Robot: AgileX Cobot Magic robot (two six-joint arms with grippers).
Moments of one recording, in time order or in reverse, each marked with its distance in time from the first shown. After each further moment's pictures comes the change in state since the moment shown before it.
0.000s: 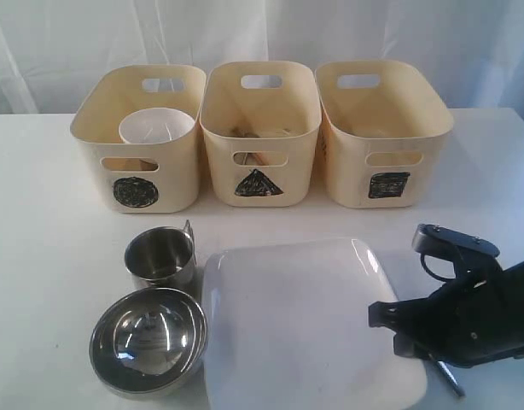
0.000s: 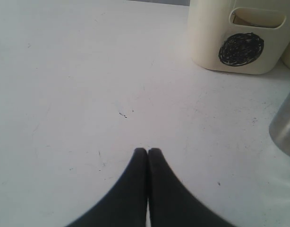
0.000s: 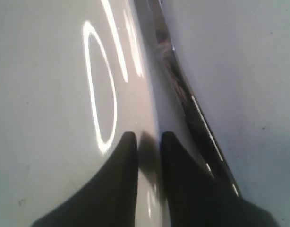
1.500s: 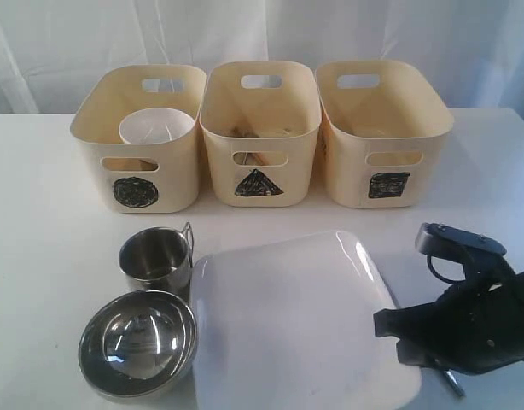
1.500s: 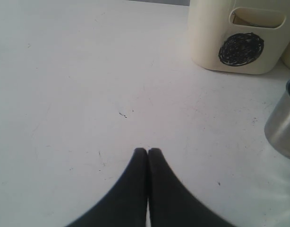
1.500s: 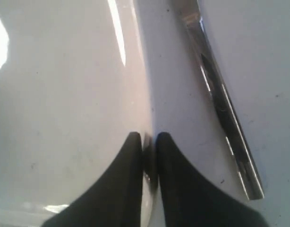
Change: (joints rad) left arm 0.000 0.000 0.000 0.000 0.000 0.000; right arm -0.002 -0.123 0.012 -0.022 0.089 -0.019
